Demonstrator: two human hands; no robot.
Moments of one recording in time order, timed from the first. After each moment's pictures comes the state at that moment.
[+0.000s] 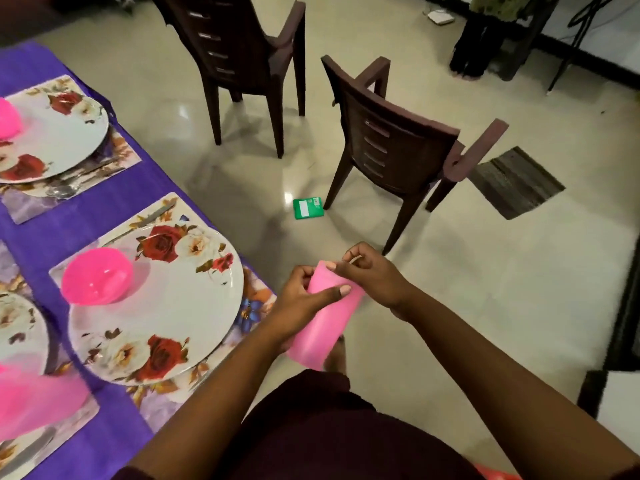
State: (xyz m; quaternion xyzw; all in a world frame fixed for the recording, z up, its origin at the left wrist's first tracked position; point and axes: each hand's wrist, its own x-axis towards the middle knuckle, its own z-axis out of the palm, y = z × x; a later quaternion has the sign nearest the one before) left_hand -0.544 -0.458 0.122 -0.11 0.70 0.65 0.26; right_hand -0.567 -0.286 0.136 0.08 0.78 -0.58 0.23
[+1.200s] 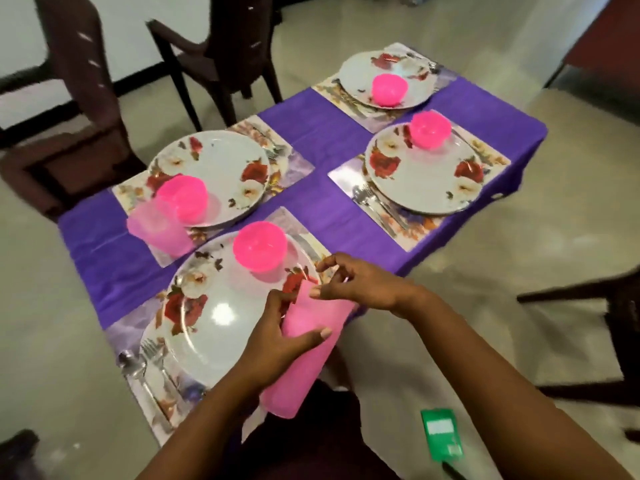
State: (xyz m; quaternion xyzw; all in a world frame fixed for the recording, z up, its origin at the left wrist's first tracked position) left_hand -0.730 -0.540 0.137 -0.60 0.49 0.56 -0.30; right_hand -0.917 -0.626 0.172 -0.59 0.53 -0.08 0.61
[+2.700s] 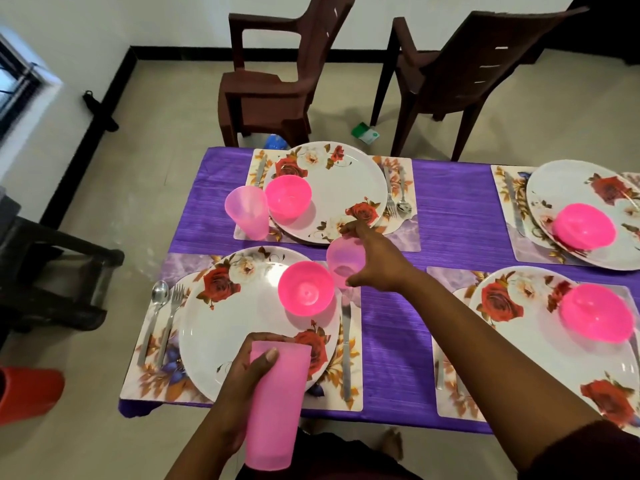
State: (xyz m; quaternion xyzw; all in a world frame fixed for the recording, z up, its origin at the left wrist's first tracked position) left_hand -0.781 -0.578 0.144 -0.61 0.00 0.51 -0.61; right_hand -0.823 -0.874 0.136 -0.88 0.26 0.02 0.41
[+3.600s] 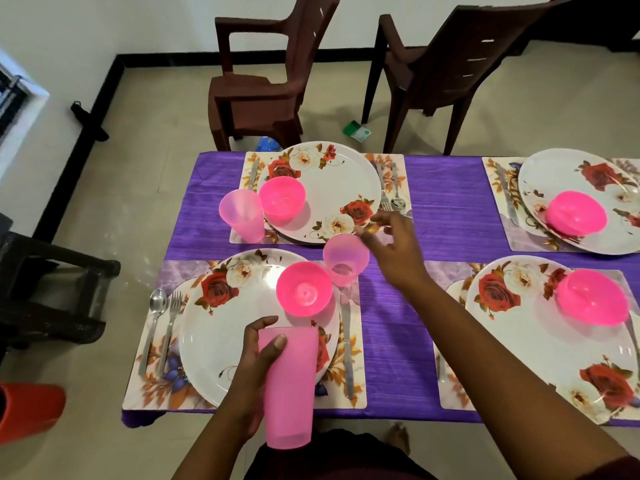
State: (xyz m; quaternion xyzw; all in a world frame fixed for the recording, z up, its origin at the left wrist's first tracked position) left_hand -0.778 -0.596 0.144 -0.62 0.01 0.51 -0.60; right_hand -0.843 -0.864 0.145 -0.76 0.41 -0.20 0.47
